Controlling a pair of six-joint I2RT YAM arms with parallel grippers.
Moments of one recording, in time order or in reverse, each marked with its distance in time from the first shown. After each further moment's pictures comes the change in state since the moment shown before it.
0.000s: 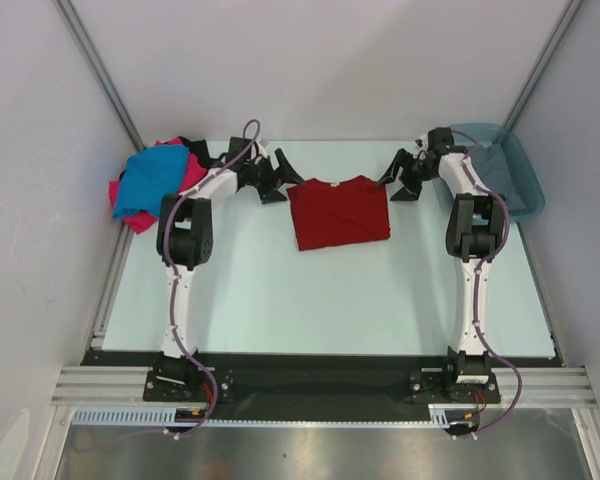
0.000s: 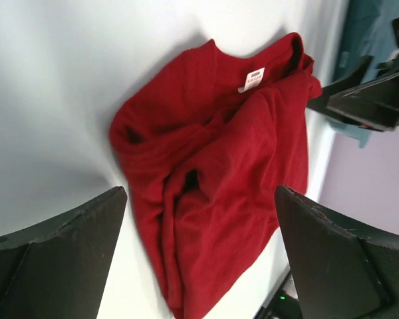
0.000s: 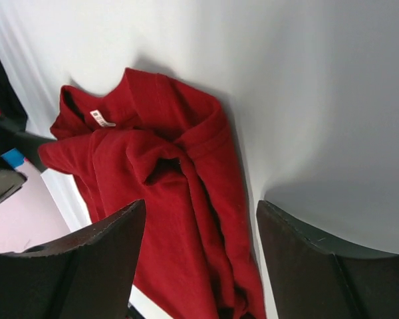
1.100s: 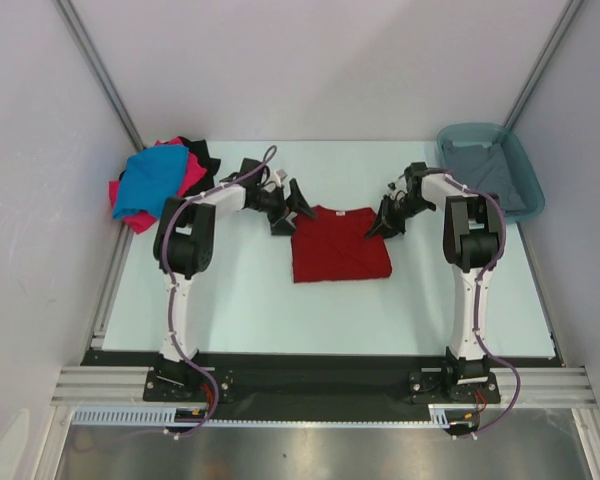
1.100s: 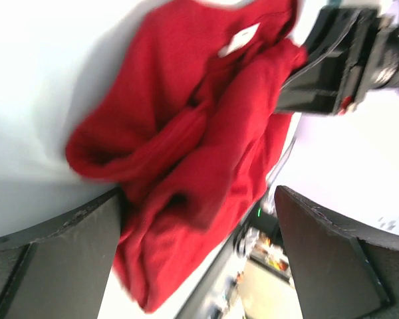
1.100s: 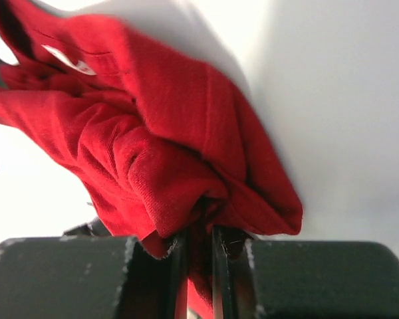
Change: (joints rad) left arm -0.077 -0.089 -0.233 -0.032 0.206 0.010; right arm 0.113 -0.185 -0.452 -0.060 -0.102 -0.106
